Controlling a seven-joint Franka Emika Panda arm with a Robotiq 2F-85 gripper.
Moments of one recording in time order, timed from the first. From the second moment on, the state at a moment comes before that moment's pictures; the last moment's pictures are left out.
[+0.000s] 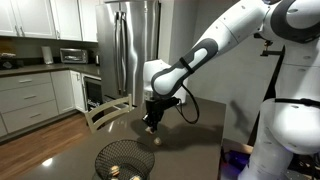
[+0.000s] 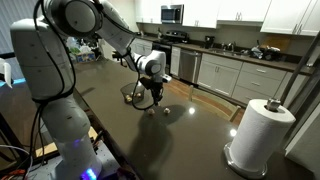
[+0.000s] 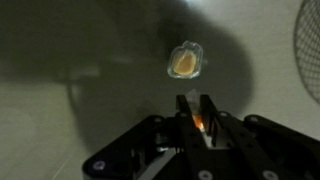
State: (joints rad) arm 0.08 0.04 0.01 -2.34 -0.01 2.32 0.42
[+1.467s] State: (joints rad) arm 0.17 -0.21 0.23 -2.34 -0.02 2.15 0.35
